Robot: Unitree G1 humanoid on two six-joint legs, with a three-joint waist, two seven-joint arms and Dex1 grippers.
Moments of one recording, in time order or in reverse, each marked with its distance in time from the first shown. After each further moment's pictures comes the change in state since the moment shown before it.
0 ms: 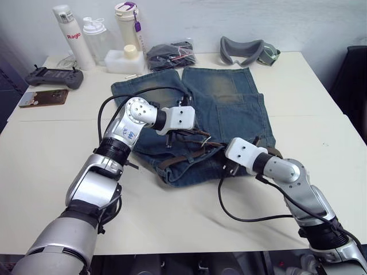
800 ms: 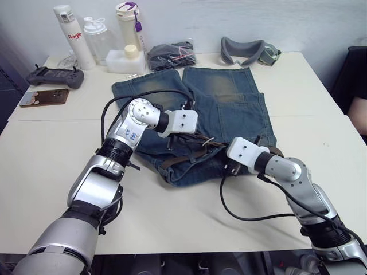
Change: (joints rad) left arm 0.007 -0.011 -0.015 -0.020 0.002 0.026 -0.035; right arm -0.024 -0.020 0.000 0.043 0.000 -0.025 0.005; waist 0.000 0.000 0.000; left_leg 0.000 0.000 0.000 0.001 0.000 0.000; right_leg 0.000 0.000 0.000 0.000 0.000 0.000
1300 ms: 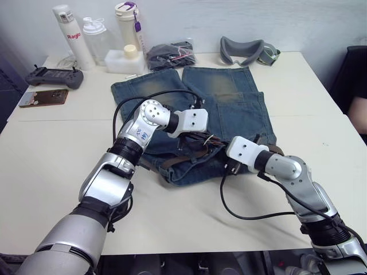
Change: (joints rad) left arm -0.061 -0.112 -0.002 0.116 0.022 0.002 0.050; right arm 0.005 -0.001 -0.004 -0.011 0.011 -0.008 0.031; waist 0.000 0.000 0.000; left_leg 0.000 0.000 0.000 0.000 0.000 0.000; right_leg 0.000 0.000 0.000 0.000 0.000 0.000
